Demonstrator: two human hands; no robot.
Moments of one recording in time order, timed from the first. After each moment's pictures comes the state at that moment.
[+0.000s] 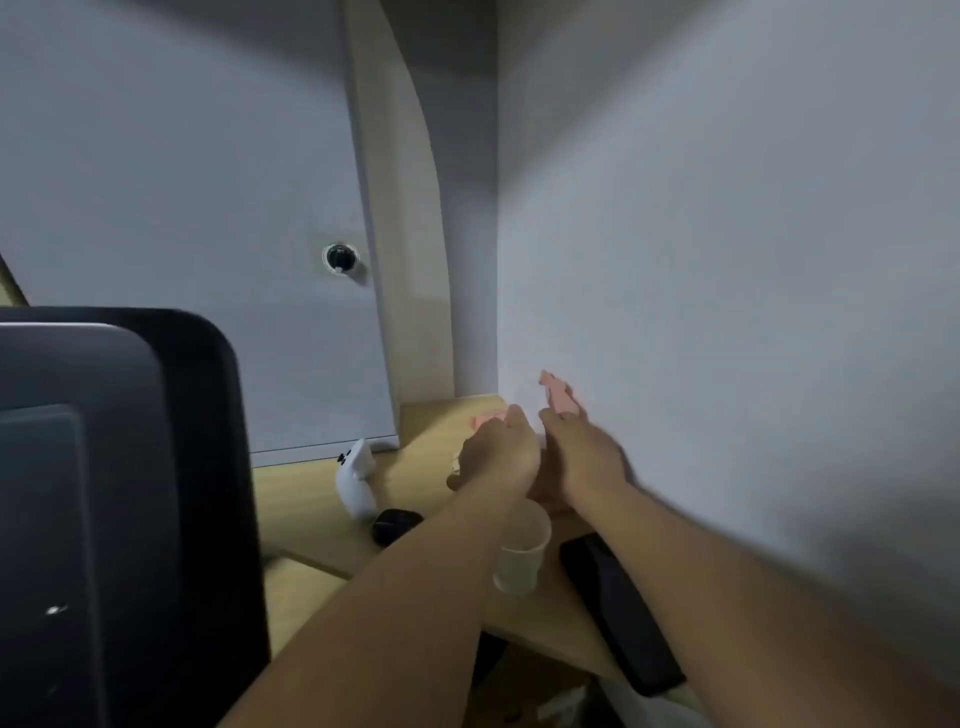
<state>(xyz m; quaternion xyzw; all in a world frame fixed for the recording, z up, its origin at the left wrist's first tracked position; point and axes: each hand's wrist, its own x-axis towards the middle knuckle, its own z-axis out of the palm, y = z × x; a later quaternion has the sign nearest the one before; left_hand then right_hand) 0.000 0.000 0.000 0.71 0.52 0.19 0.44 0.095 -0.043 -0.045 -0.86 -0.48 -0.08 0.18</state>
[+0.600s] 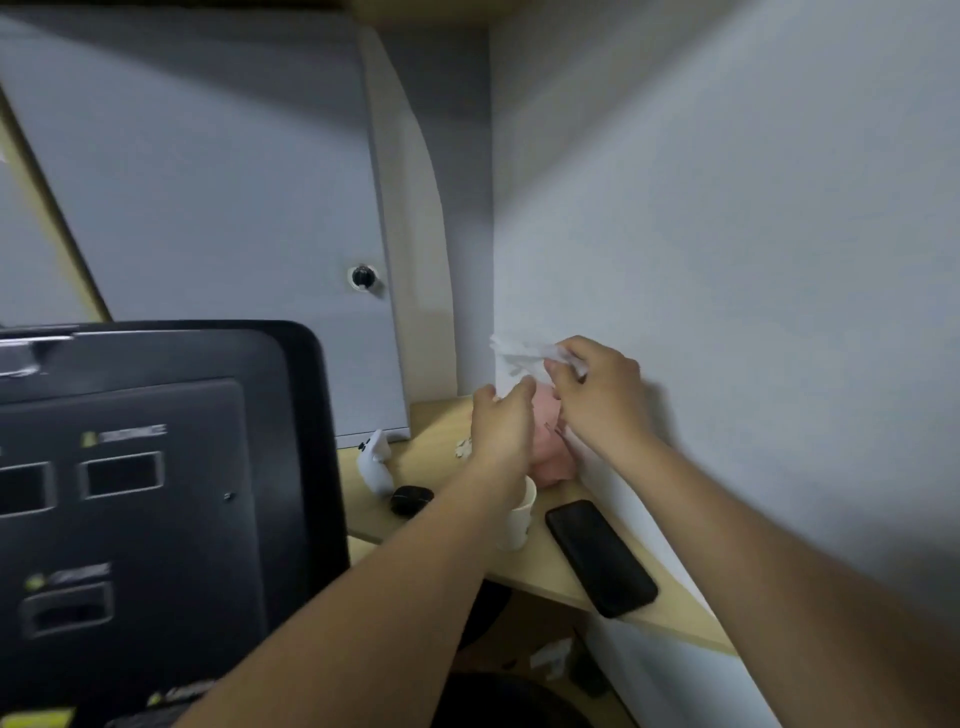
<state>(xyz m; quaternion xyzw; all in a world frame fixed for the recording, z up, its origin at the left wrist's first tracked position) -0.062 -0.073 0.060 0.55 0.37 0.32 0.68 0.031 -0.131 0.070 -0.74 -0.41 -0.11 0.51</state>
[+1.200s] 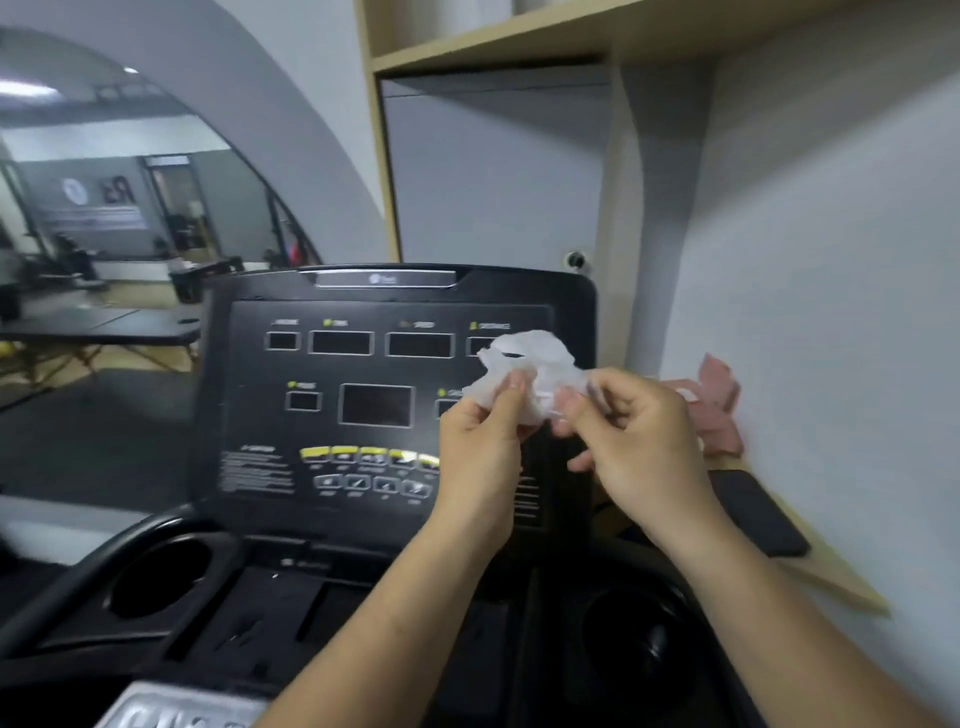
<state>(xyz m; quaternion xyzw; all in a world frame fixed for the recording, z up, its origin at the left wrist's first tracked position) -0.362 -0.166 0.099 0.51 0.26 0.56 0.60 -0.252 -0.223 0.105 -0.55 -0.54 0.12 0.63</state>
